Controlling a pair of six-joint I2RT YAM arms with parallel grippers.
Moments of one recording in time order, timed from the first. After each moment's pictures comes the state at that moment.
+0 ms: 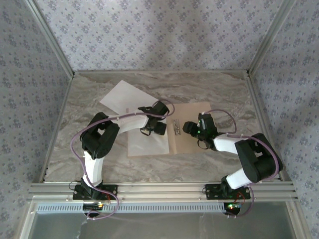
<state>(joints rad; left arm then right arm) -0.78 1.98 1.33 -0.61 -0.16 -0.47 0.39 1.49 0.48 0.28 -0.11 0.72</state>
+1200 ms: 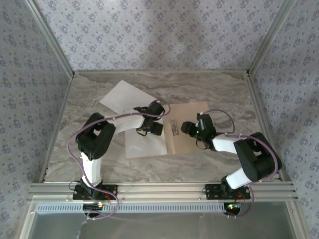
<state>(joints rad) -0.74 1.93 1.26 -0.61 -0.14 -0.46 0.42 1.51 0.48 0.30 -0.12 0.74</state>
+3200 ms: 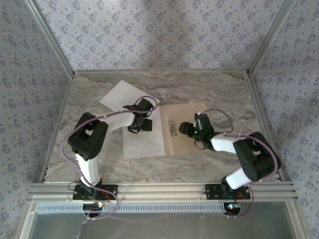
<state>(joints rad) -0.62 1.87 1.18 -0.59 -0.14 -0.59 0.45 1.51 0.50 0.27 -0.12 0.75</state>
